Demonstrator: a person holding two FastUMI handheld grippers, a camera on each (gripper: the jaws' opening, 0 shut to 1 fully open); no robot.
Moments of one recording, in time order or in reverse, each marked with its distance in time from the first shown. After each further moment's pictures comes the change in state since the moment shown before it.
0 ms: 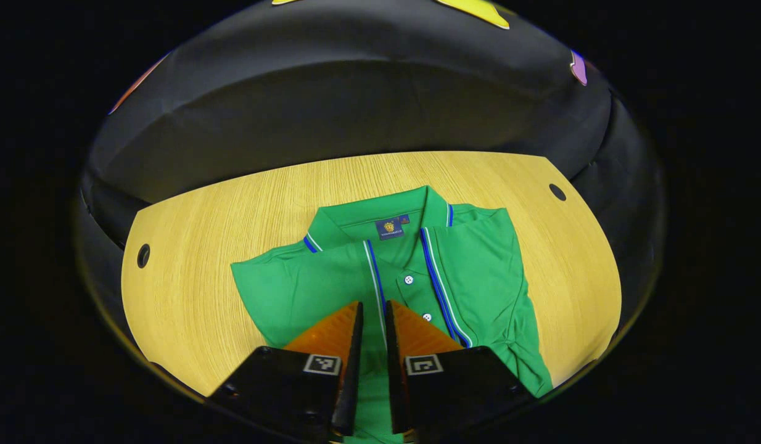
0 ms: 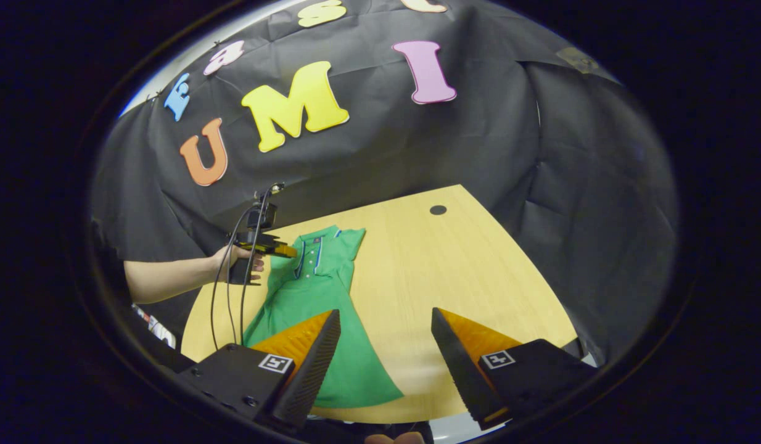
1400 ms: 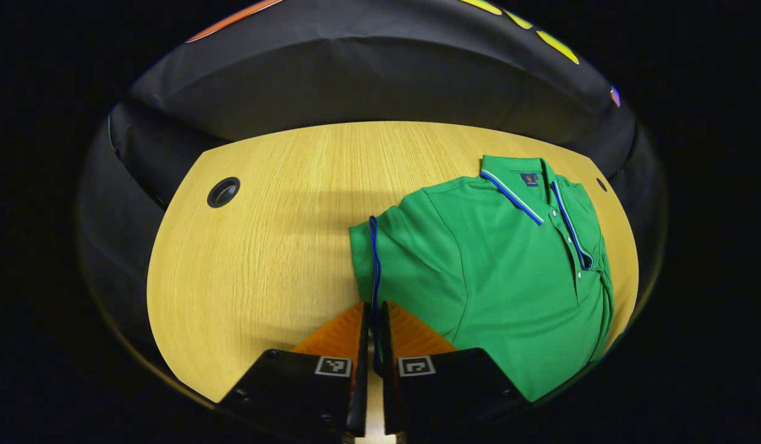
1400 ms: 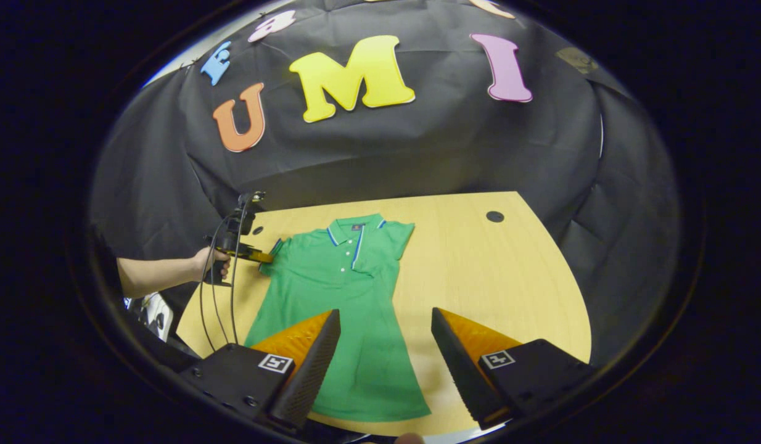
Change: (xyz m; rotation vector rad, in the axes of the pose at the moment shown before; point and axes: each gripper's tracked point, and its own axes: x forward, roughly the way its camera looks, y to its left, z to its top) left arm -0.030 0.185 -0.089 -0.076 0.073 0.069; right arm 0.051 0.083 0.009 -0.168 0.083 0.090
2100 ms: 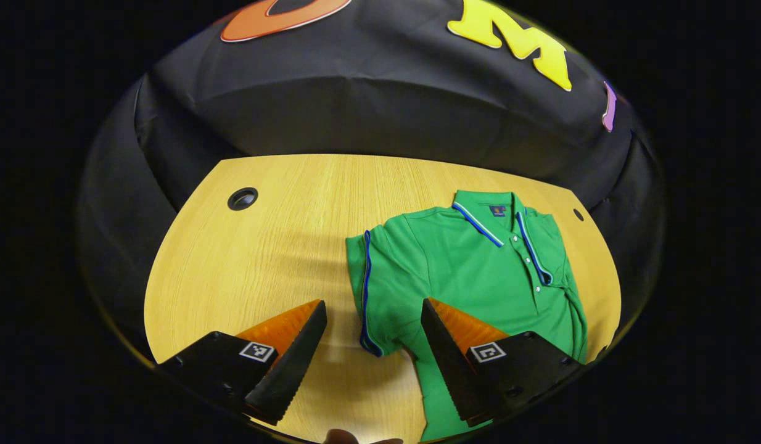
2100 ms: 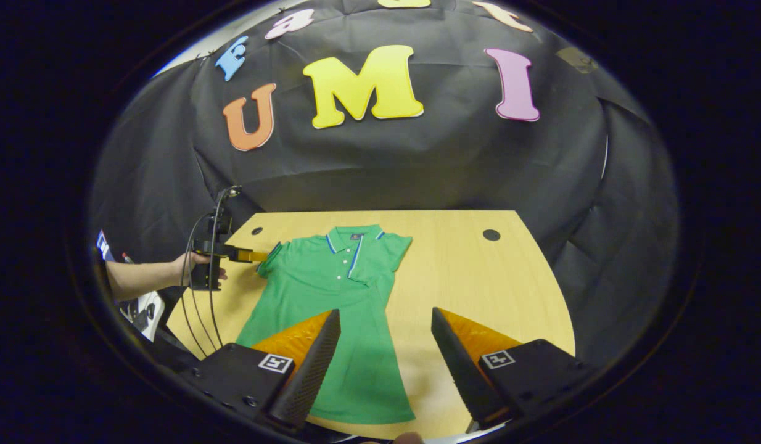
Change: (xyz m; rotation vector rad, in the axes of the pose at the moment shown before) left arm -0.038 -0.002 0.005 -0.060 -0.148 -0.017; right arm -0.009 -0.003 0.015 -0.078 -0.034 -0.018
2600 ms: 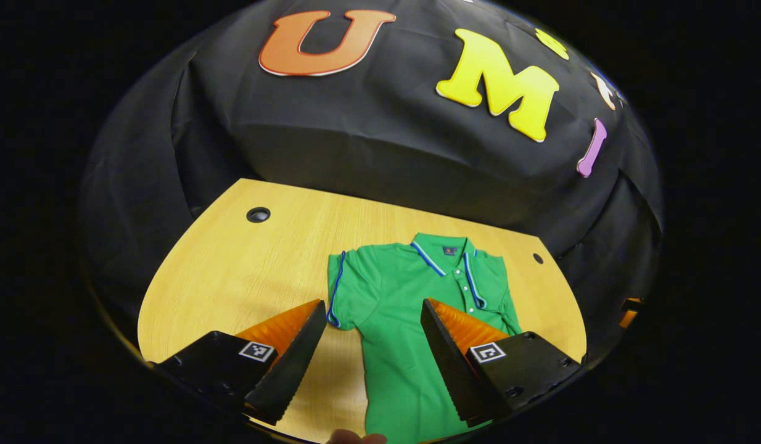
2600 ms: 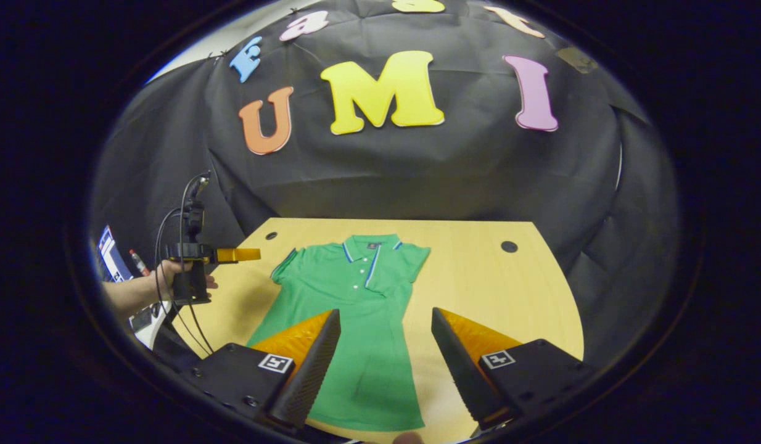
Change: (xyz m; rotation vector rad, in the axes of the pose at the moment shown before) left arm -0.095 -0.040 0.010 -0.141 -0.182 -0.050; right arm 0.006 0.016 0.013 -0.020 -0.041 0.051
